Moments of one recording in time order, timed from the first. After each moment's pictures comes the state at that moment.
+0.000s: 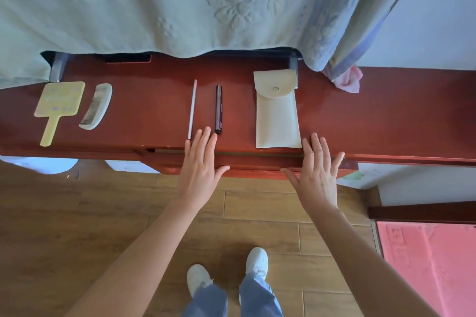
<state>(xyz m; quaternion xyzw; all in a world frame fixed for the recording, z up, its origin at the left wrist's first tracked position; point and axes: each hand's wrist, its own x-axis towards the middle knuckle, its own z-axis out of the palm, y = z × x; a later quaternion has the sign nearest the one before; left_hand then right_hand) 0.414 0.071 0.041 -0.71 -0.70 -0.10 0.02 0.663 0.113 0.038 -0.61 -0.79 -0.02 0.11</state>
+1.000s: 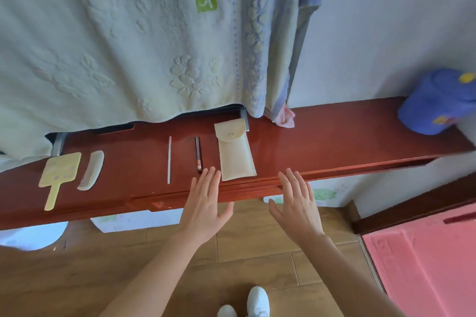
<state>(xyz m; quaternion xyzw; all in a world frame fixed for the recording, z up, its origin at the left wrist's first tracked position) 0.480 0.057 0.133 -0.74 -0.66 -0.09 -0.09 0.701 0.069 0.123 -0.64 -0.76 0.06 0.10</state>
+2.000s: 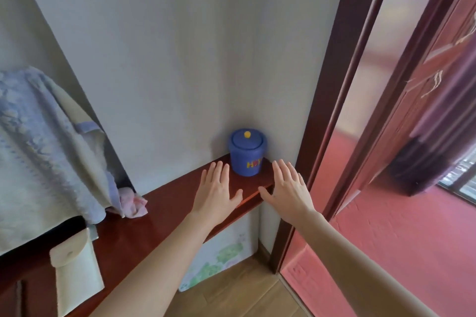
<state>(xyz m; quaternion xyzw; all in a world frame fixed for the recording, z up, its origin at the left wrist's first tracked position) 0.856 0.155 0.278 -0.89 -0.44 -0.14 -0.05 1.022 0.069 0.291 -0.80 -0.58 0.01 0.14</state>
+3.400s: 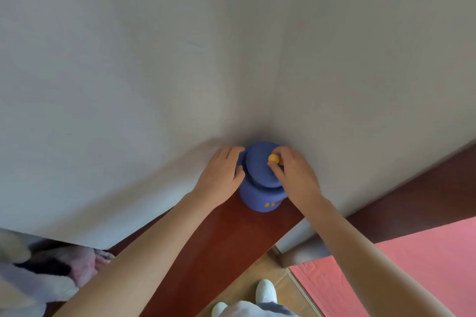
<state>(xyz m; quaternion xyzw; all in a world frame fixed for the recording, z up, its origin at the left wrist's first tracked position) 0.954 0.409 0.236 -0.89 -0.37 -0.18 -0.19 1.122 0.330 0.232 -0.79 -0.55 0.11 0.25</state>
